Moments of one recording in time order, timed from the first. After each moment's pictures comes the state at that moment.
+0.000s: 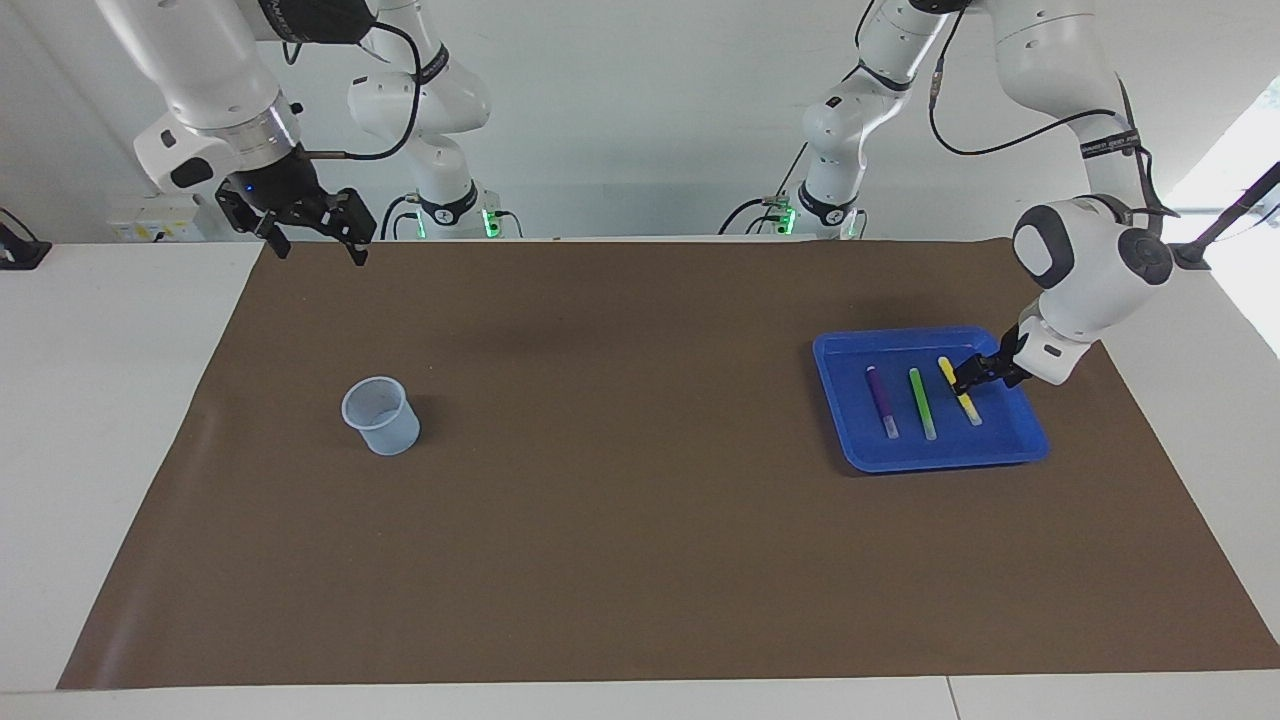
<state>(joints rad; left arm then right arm) 0.61 0.19 -0.47 -2.03 0.06 2.10 0.04 0.06 -0.01 -0.03 -1.55 -0.01 1.46 0.14</state>
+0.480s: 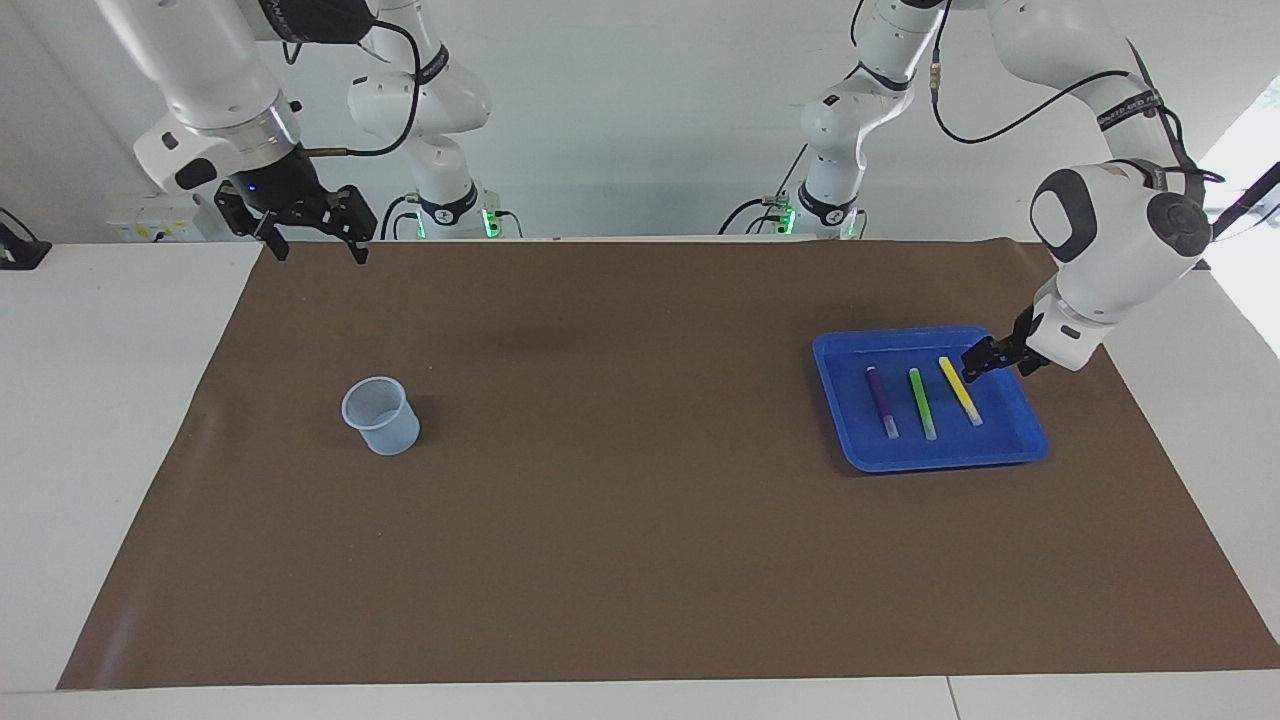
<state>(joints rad) 0.52 0.15 -0.47 -1.86 0.06 1.88 -0.03 0.06 -0.01 -0.03 -1.55 -0.01 1.46 0.09</state>
